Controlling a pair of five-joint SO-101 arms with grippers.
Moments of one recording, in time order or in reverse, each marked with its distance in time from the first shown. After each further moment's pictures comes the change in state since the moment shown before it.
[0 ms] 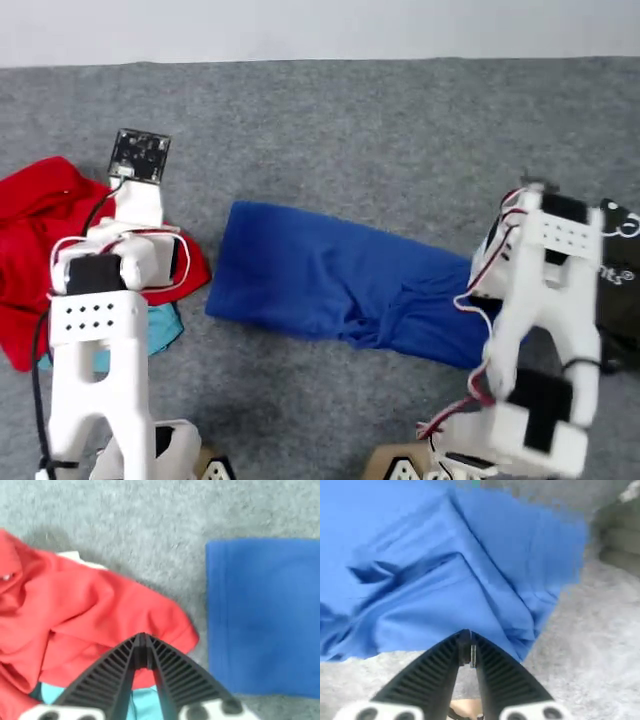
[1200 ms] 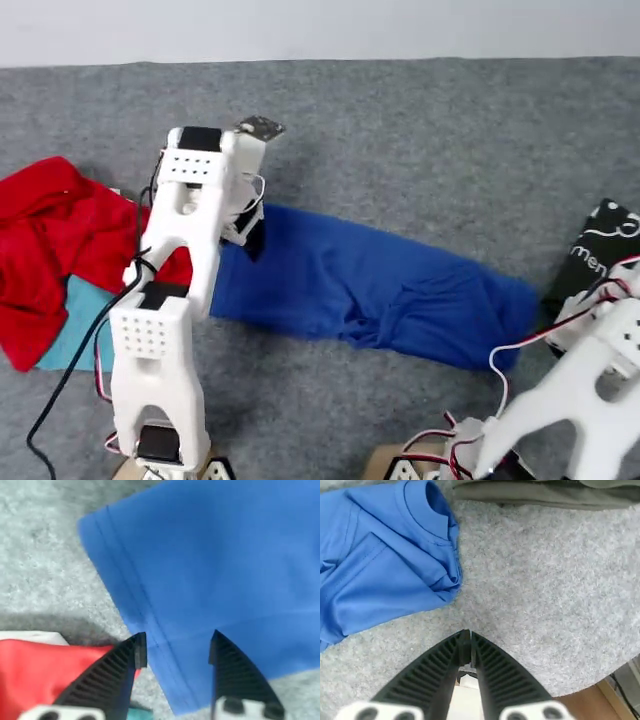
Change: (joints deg) left arm 11.8 72.9 -67.3 34.3 -6.7; right arm 25.9 -24.1 6.1 9.7 8.7
